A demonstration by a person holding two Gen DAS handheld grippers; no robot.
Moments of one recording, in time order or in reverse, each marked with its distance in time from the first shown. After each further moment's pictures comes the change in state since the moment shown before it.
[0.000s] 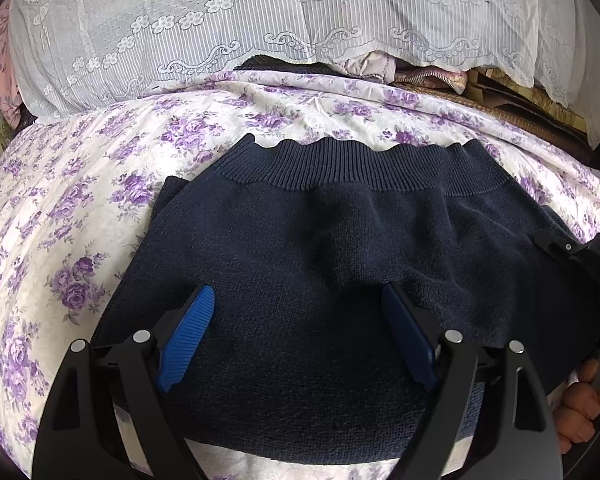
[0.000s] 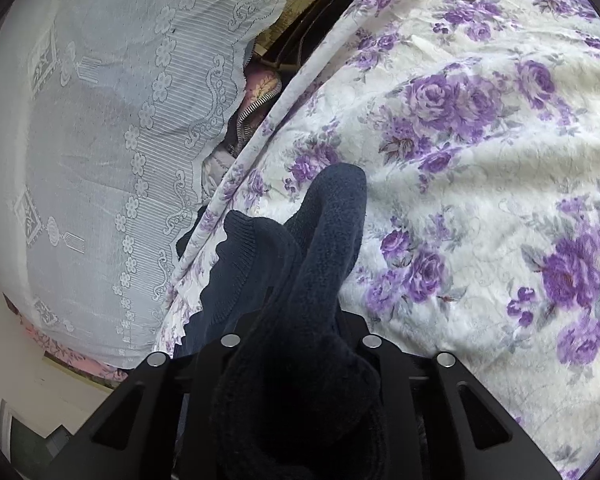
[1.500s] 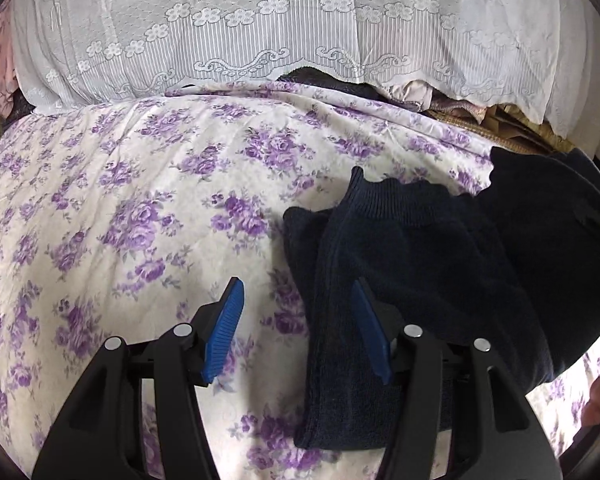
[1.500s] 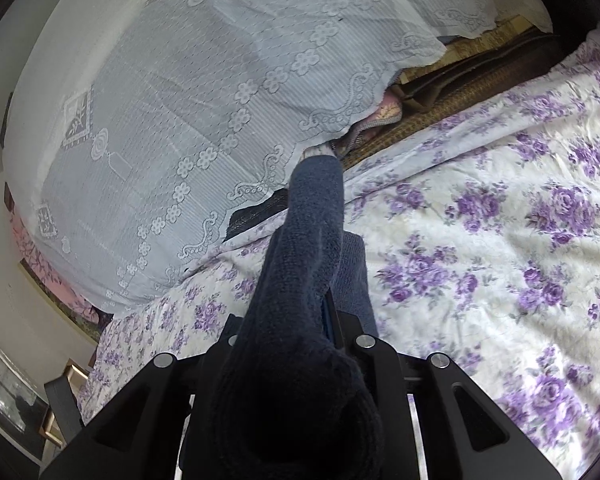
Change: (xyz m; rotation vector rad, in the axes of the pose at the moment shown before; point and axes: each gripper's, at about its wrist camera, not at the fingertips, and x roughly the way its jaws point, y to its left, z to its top) left arm -0.008 0.123 0.031 -0.024 0.013 -0.094; right arm -0.009 0.136 -0.049 -0.392 -0.059 -0.009
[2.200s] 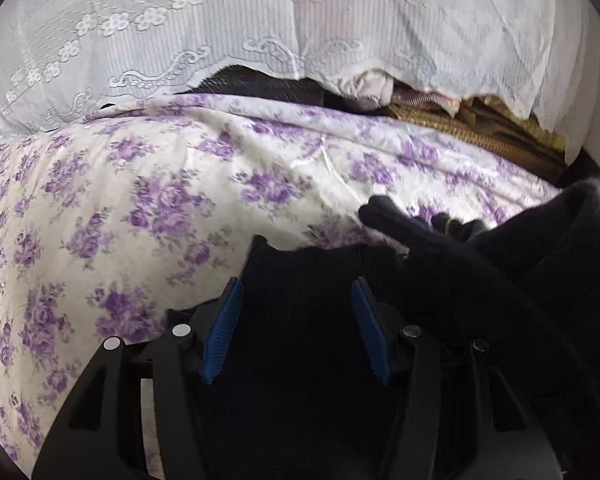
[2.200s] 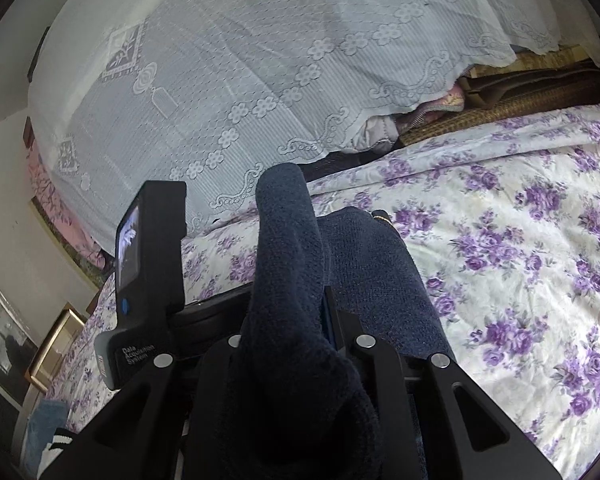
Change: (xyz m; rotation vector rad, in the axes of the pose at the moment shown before) left arm 0.051 -0.065 0.075 0.065 0.067 -0.099; right arm 0.013 0.068 -0.034 -0.172 0.093 0.048
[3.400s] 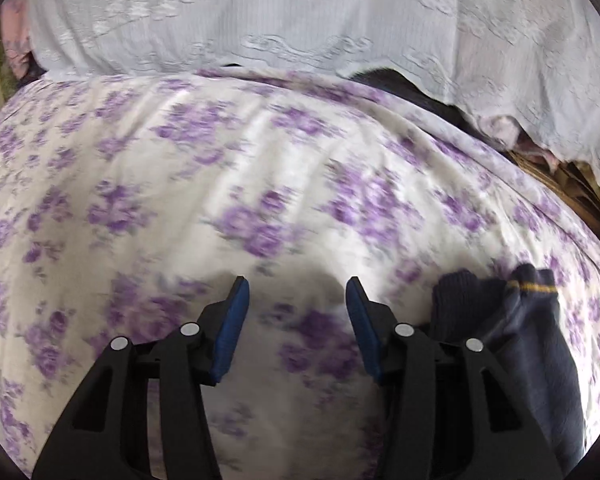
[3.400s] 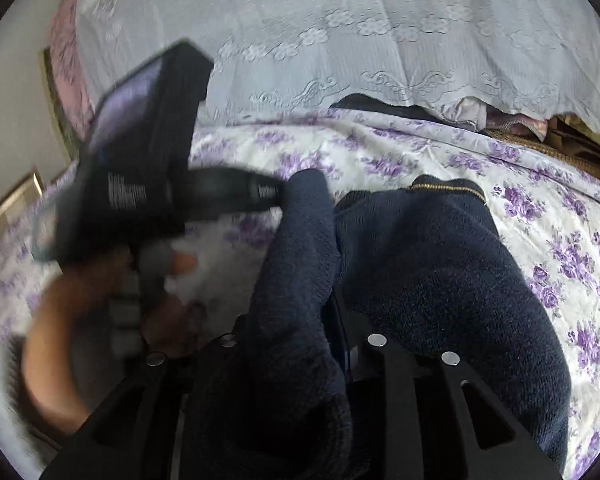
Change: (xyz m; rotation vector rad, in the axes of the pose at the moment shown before) left arm 0.019 0.133 -0.012 -0.224 -0.024 0.173; right arm 0.091 0.103 -0.077 -0.423 0.171 -0.135
